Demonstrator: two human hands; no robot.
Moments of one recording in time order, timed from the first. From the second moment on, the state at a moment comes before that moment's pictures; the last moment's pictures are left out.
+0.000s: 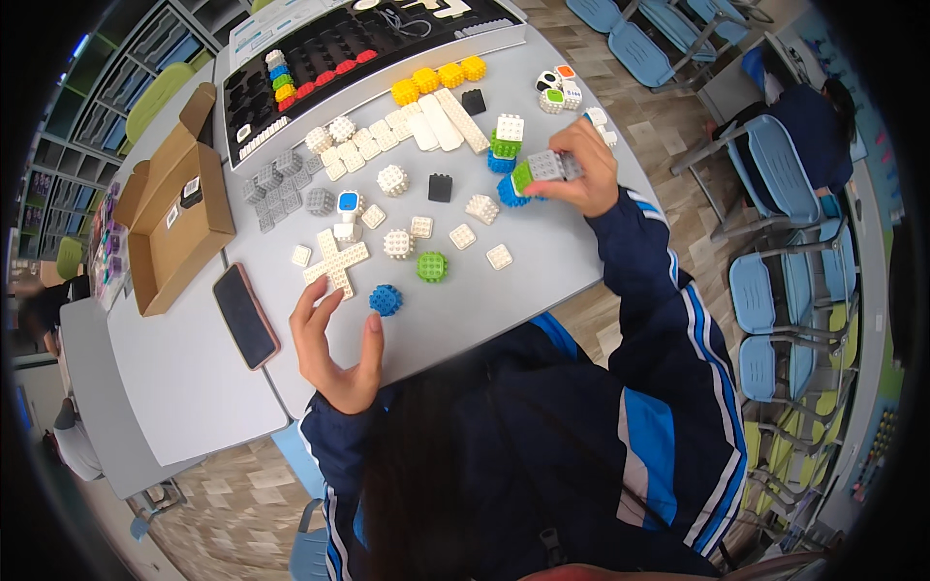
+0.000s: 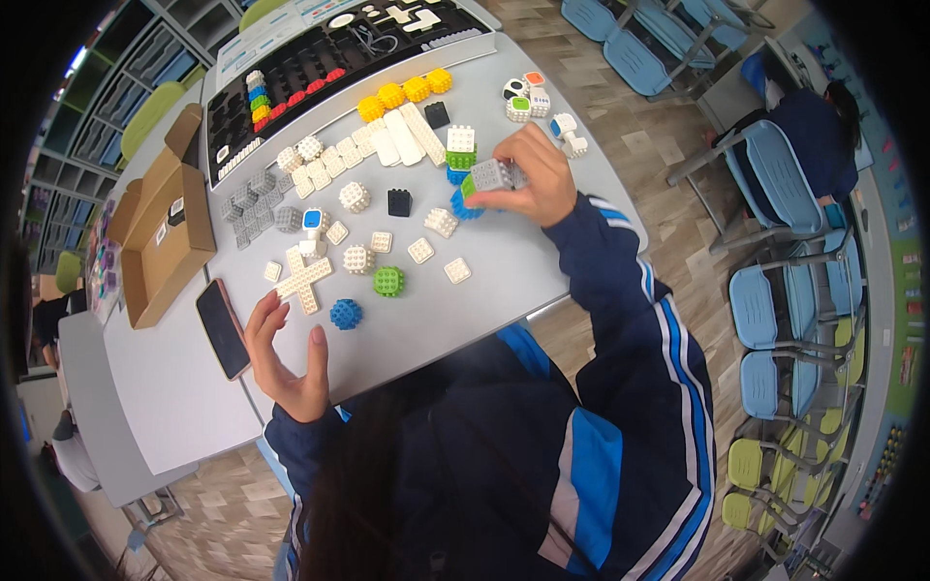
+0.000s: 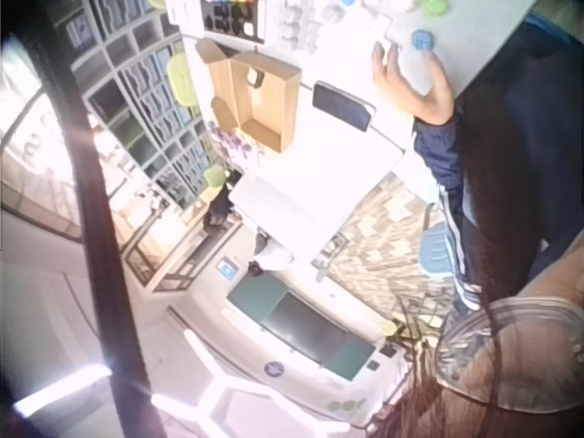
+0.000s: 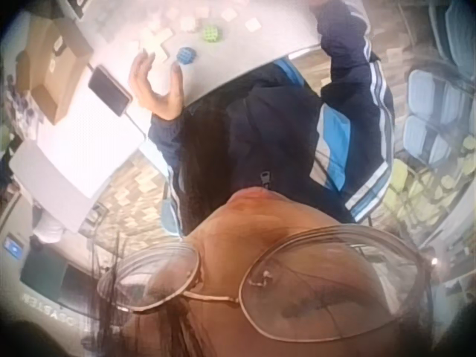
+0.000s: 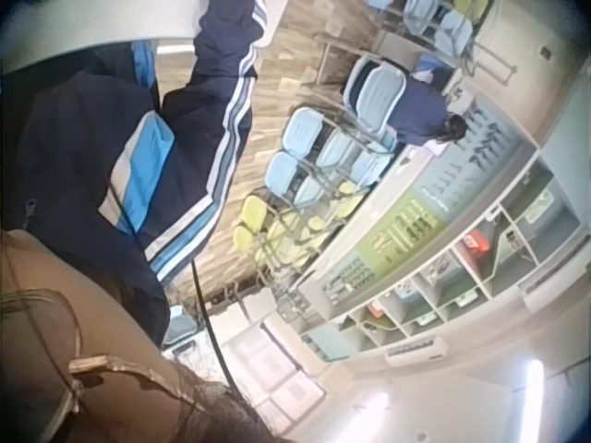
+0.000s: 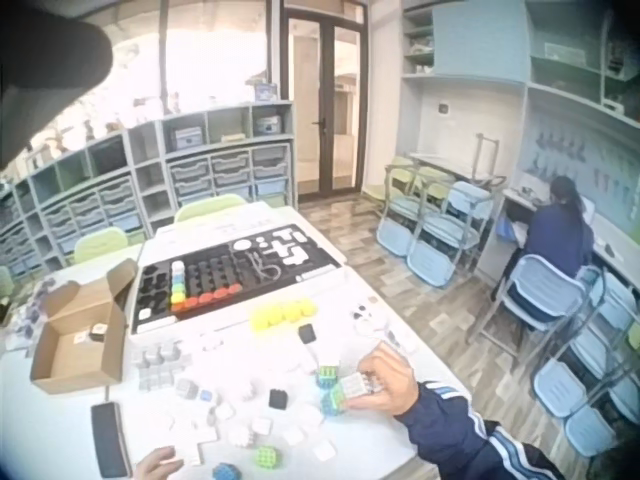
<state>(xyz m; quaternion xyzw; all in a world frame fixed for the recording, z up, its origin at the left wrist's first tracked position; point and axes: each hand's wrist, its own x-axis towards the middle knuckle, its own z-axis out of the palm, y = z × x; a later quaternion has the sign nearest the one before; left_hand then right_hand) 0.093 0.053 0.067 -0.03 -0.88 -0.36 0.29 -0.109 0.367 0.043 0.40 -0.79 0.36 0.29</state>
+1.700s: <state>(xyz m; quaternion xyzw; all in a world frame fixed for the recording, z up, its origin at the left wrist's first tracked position) 0.103 0.103 0.056 -0.06 -0.66 -0.68 -0.32 0.004 0.304 0.065 0.09 -0.77 0.63 -0.12</state>
